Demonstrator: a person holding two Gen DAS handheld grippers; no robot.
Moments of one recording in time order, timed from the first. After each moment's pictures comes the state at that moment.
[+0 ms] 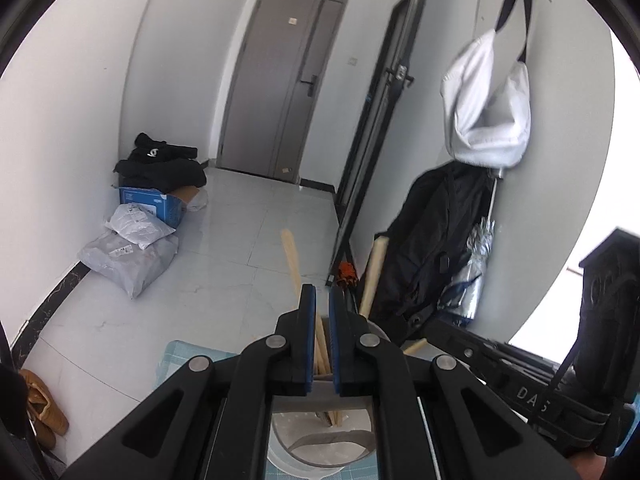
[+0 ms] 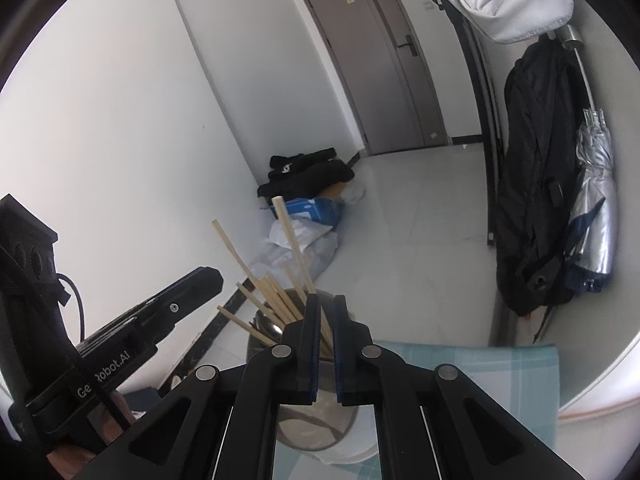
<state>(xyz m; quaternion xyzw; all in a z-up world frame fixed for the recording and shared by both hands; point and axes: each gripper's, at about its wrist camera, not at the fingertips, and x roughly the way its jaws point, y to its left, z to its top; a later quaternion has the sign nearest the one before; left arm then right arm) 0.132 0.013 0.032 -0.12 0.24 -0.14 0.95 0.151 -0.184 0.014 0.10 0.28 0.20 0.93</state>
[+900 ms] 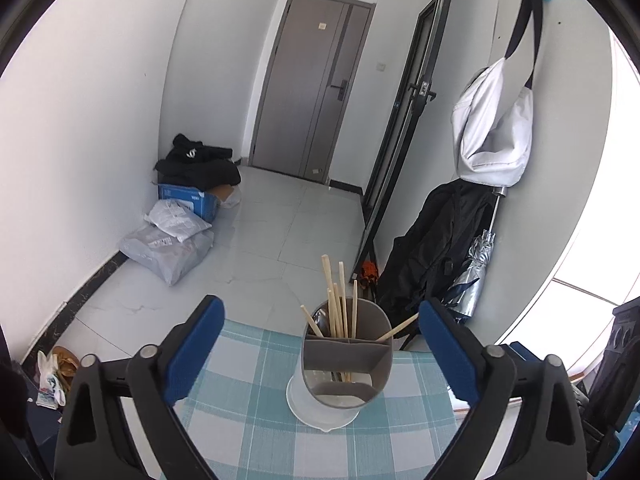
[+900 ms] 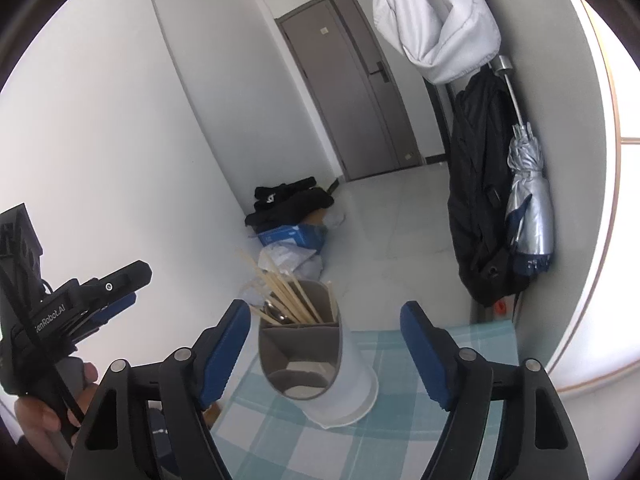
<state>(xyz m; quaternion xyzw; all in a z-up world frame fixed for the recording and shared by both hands) 0.060 0.028 0.074 -0.12 0.25 -0.08 0.96 0.058 -0.214 0.044 0.12 0.23 0.16 0.95</state>
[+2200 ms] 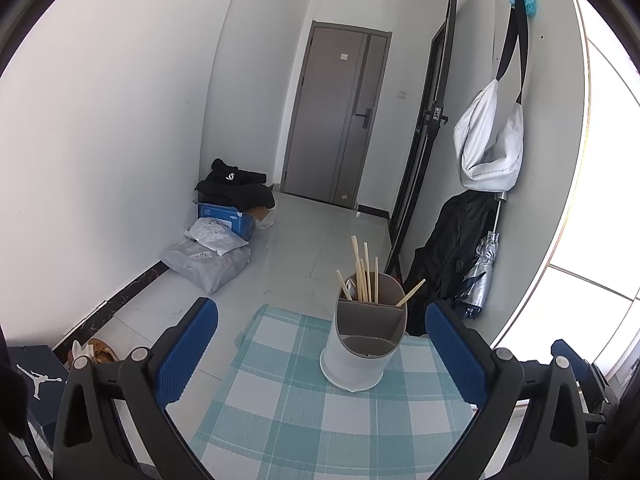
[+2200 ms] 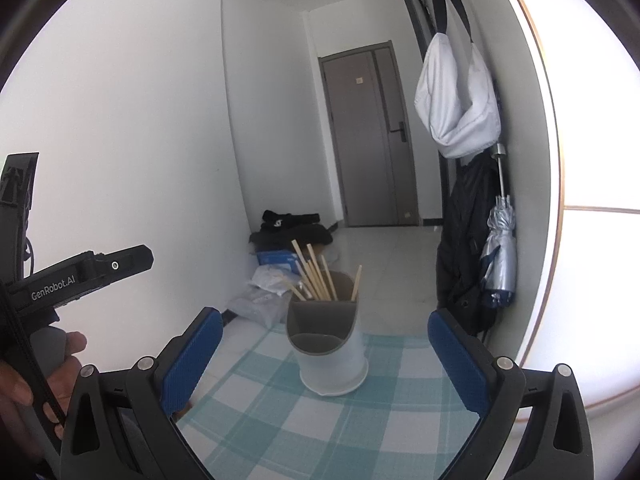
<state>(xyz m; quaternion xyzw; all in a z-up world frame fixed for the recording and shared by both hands) -0.034 0.041 0.063 -0.11 0.20 -0.03 0.97 -0.065 -0.187 0.047 0.03 0.14 0.15 0.98</state>
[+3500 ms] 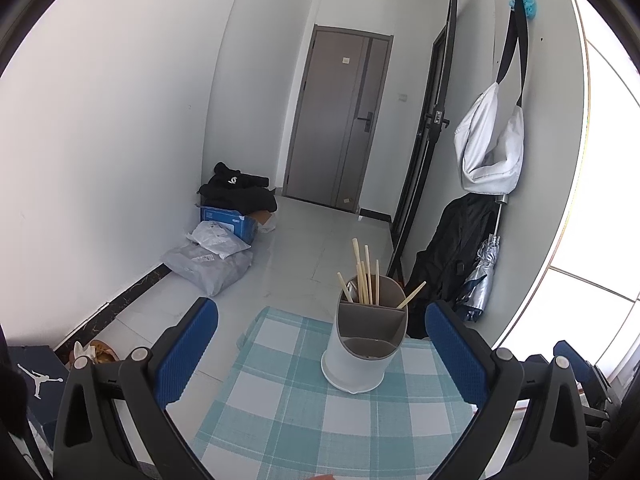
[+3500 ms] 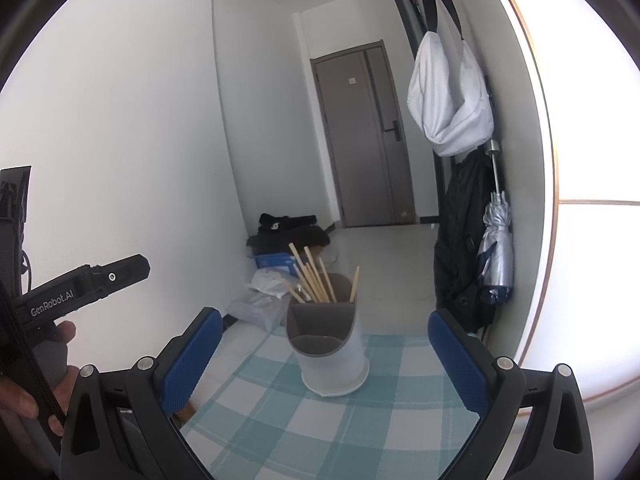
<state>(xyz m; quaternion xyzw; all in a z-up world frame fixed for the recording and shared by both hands) -0.037 0.042 0.065 -0.11 0.20 -0.02 0.97 -0.069 -0.188 0.049 0.05 0.14 0.14 0.98</state>
